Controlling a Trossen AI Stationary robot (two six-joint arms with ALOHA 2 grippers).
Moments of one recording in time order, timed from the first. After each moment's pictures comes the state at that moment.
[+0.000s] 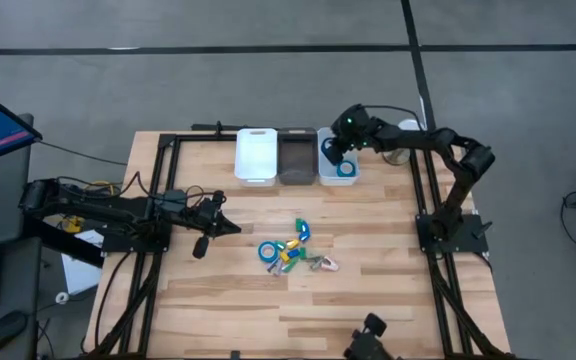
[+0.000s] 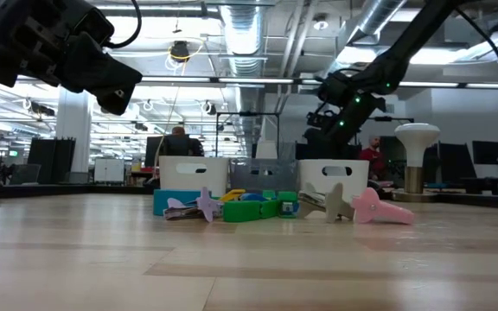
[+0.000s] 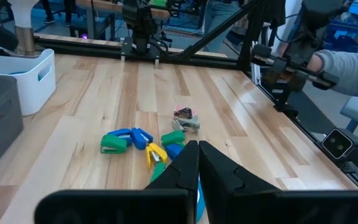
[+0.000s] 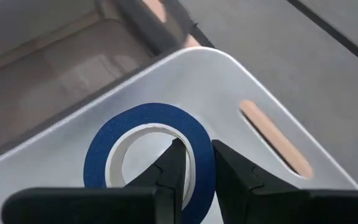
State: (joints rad) left arm 0.01 0.79 0.15 0.43 0.16 -0.11; right arm -0.76 1.76 1.00 -0.06 -0.05 -0.13
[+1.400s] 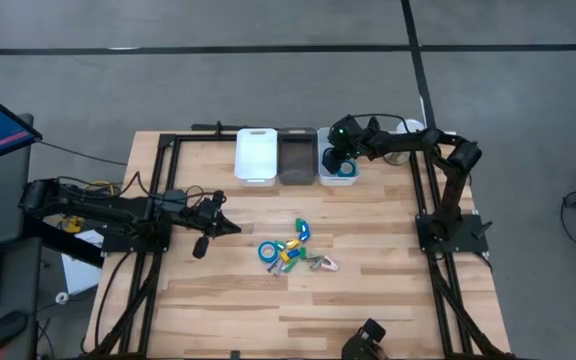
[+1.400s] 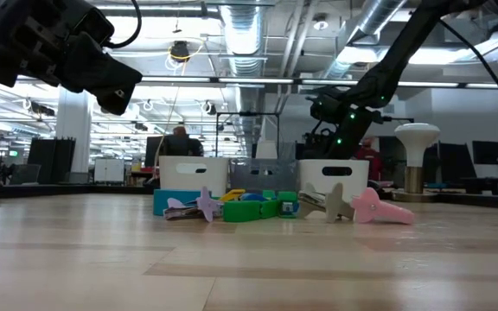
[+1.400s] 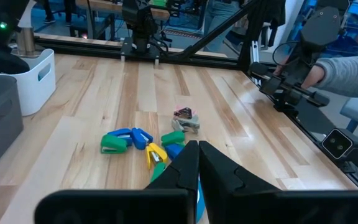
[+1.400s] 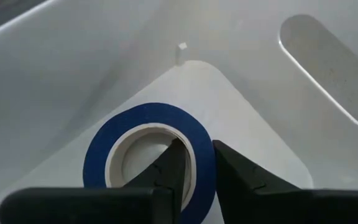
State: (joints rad) left arm 0.01 0.79 0.15 0.43 0.16 -0.11; right arm -0.72 1.86 0.99 -0.07 0.05 -0.07
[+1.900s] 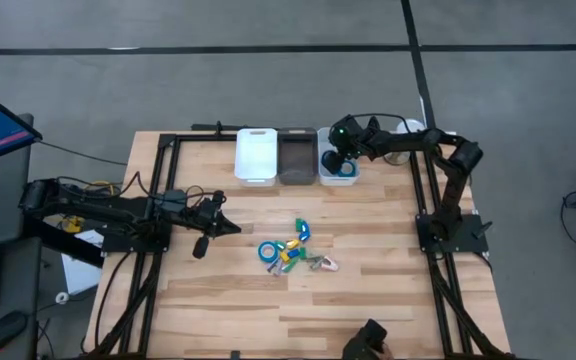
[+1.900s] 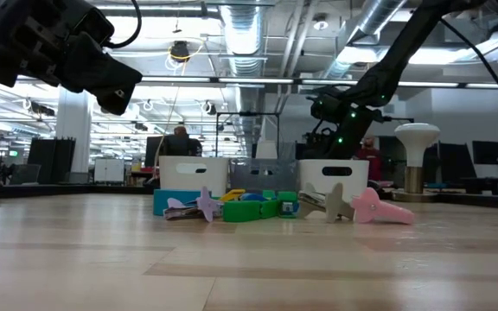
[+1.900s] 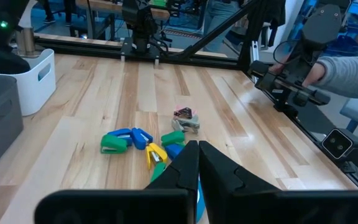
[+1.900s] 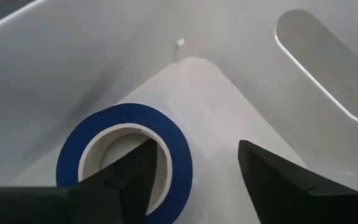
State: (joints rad) left arm 0.01 0.79 0.15 0.43 0.16 -0.11; right arm -0.72 1.85 0.99 -0.10 0.05 -0.06
